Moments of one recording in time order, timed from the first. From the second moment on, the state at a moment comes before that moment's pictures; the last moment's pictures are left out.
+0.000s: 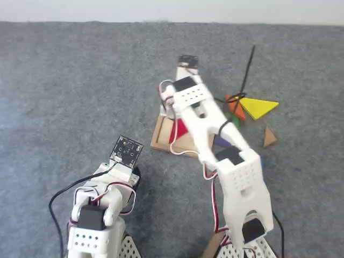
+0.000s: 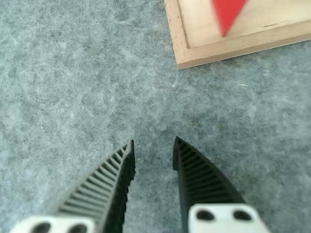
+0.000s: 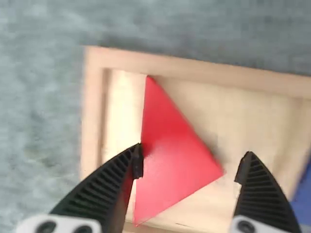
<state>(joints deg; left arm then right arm) 1.1 -102.9 97.1 72.3 -11.0 -29.5 37.8 -23.3 72.4 -33.2</state>
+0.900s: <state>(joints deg) 1.1 -102.9 97.1 72.3 -11.0 -31.6 41.7 -25.8 70.1 -28.6</state>
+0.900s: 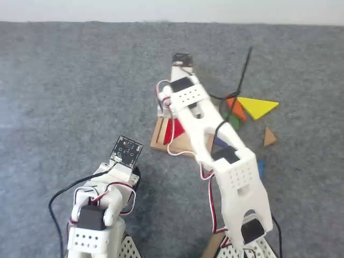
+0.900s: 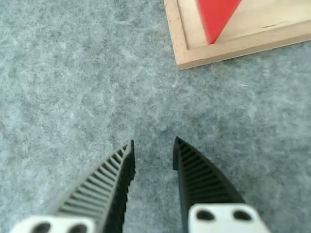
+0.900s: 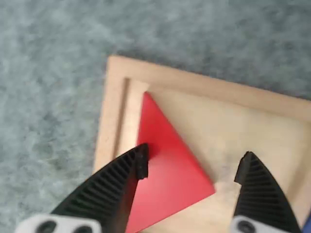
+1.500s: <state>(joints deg) 1.1 -102.9 97.1 72.3 -11.0 -34.4 36.7 -25.7 71.2 -28.5</state>
